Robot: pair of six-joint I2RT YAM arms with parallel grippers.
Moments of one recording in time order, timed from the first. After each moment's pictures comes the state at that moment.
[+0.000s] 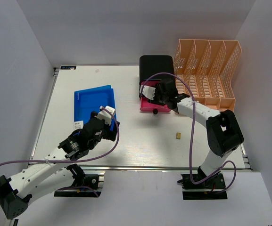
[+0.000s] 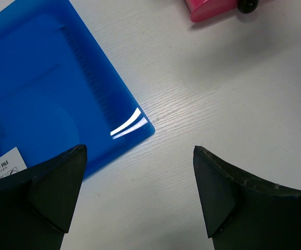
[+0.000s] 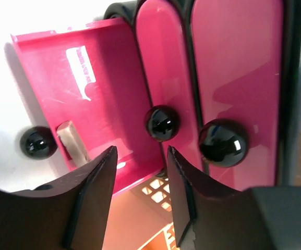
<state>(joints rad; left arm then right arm) -0.83 0.78 0.63 -0.34 -0.38 -0.10 0.53 1.72 1.18 -0.13 -0.06 -0.97</state>
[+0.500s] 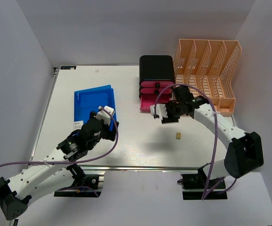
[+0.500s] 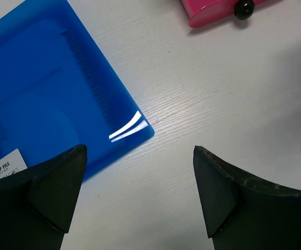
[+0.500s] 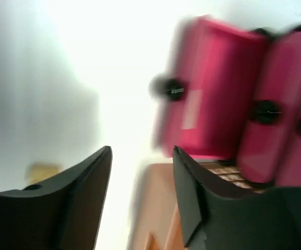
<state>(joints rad) -0.83 0.76 0.63 -0.34 -0.38 -0.10 0.48 1.43 1.13 -0.68 -0.41 -1.27</state>
